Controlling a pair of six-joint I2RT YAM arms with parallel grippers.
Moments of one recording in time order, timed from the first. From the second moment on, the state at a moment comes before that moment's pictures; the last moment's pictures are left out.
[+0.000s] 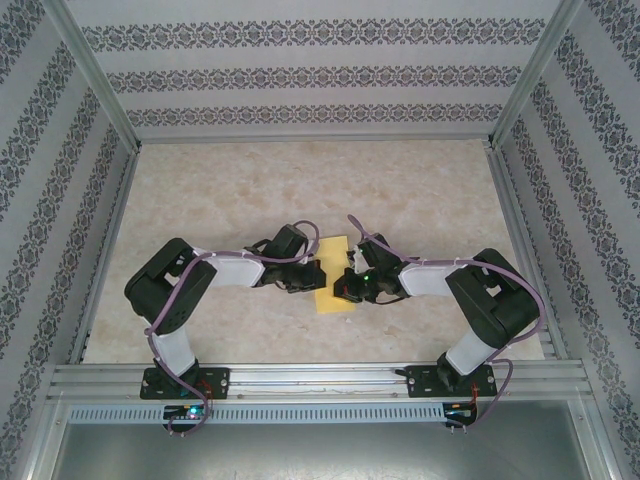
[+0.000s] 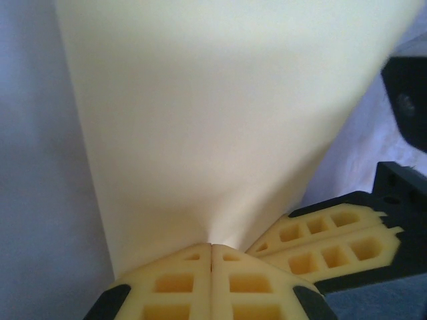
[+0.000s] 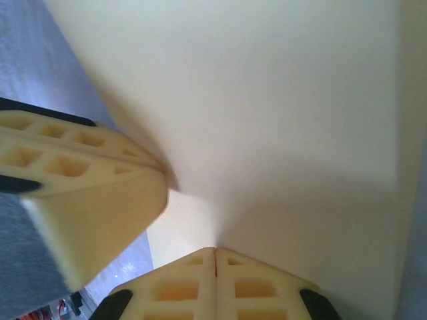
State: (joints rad) left arm -0.65 1.78 0.84 0.01 0.50 -0.80; right arm 0.59 1.62 0.60 0.00 -0.58 0.81
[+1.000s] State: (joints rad) left arm -0.59 1.85 0.88 0.09 0.54 -0.81; right arm 0.59 1.61 0.62 -0.06 -0.54 0.78
